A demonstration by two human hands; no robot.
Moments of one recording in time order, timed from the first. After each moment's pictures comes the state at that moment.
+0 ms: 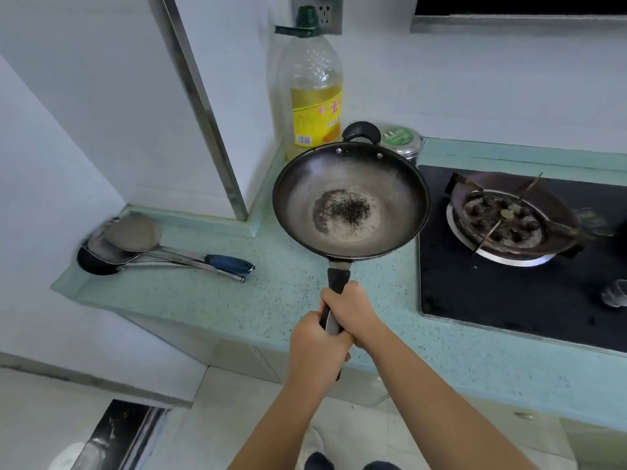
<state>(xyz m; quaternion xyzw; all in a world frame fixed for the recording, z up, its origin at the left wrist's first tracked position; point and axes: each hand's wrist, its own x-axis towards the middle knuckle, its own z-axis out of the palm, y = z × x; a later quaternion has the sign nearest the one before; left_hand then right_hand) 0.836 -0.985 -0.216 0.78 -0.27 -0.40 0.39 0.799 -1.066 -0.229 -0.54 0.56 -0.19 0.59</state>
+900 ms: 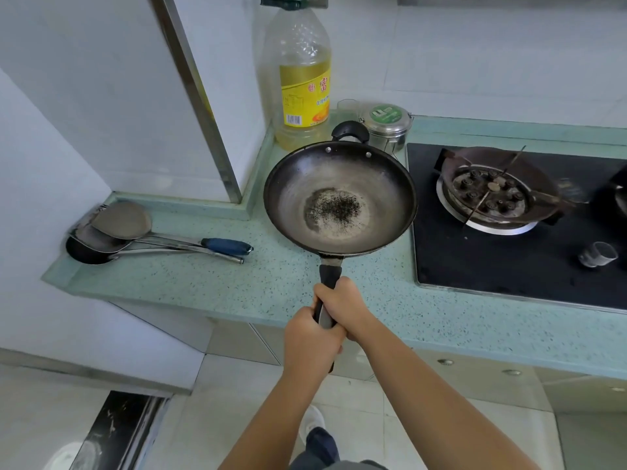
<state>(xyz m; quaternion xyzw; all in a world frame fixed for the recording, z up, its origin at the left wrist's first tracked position) 0.848 -0.954 -0.226 0.78 -0.30 -0.40 0.38 0.808 -1.032 -0.247 -0.51 0.58 -0.18 0.60</state>
